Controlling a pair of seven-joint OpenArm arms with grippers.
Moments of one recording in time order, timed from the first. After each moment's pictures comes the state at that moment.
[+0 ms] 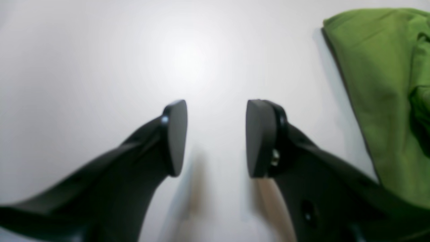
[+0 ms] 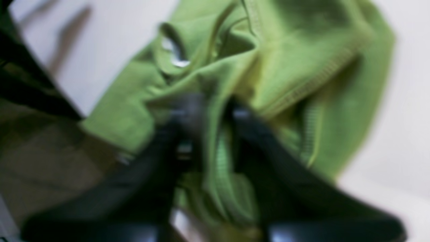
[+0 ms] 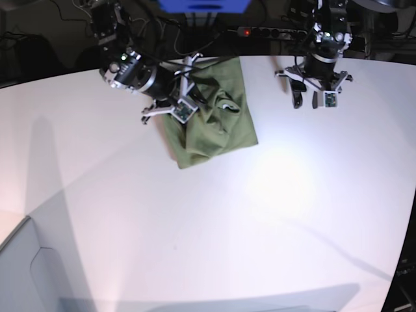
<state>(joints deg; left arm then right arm) 35.8 -12.3 -10.9 109.7 -15.9 -5.1 24.9 -19.2 5.5 -14.5 109.4 6.3 36.0 -42.2</state>
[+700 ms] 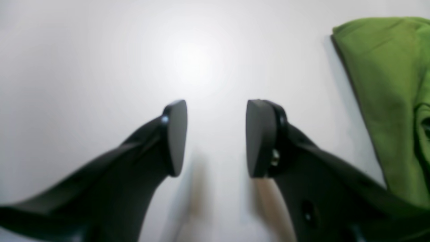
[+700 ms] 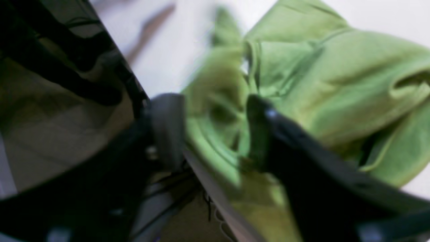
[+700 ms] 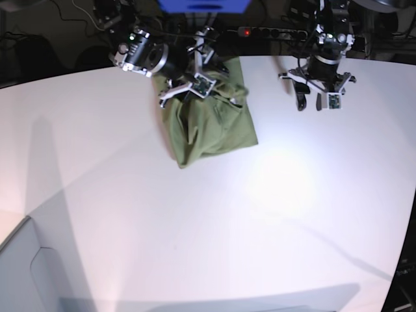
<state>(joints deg) 35.4 -12.3 -12.0 109.7 -15.9 -5.1 24.9 -23.1 7.9 -22.5 115.3 6.1 36.0 -43.0</state>
